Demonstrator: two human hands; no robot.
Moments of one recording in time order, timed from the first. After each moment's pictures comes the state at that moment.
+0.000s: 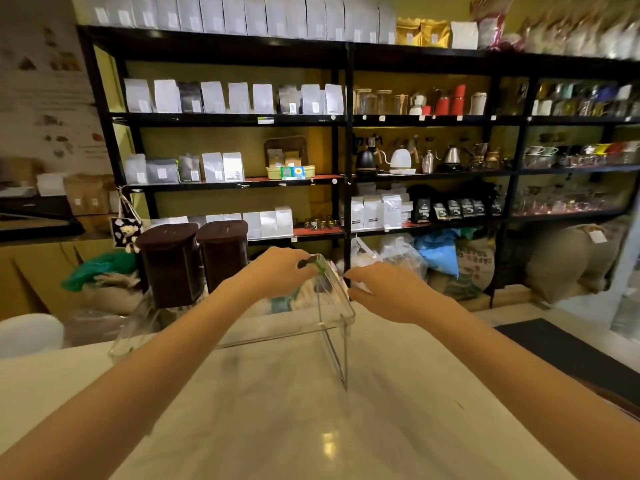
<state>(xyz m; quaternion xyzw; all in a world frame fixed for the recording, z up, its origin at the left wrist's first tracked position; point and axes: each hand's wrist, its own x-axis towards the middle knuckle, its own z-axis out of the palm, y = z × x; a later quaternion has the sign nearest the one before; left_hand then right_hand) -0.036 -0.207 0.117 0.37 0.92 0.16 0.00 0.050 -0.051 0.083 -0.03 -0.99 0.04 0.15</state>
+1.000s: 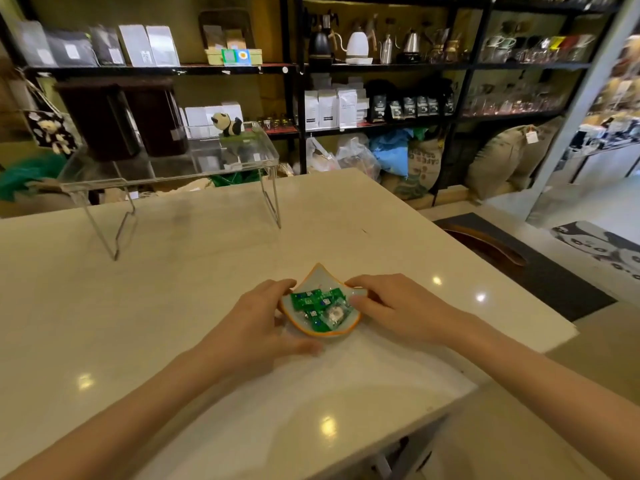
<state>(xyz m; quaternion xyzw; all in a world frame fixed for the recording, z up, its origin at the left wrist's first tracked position) 0.186 -0.277 -0.043 0.43 0.84 0.30 0.13 0.289 -0.086 -0.040 -0.06 -0.97 0.22 0.03</state>
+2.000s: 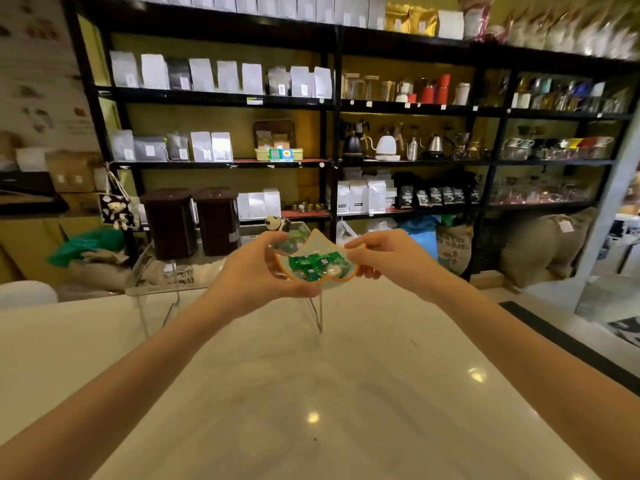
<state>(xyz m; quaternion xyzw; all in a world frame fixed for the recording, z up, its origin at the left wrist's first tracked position) 0.074 -0.265 0.083 0.33 0.81 0.49 0.02 0.148 -0.075 0.090 -0.05 -0.88 0.44 0.20</state>
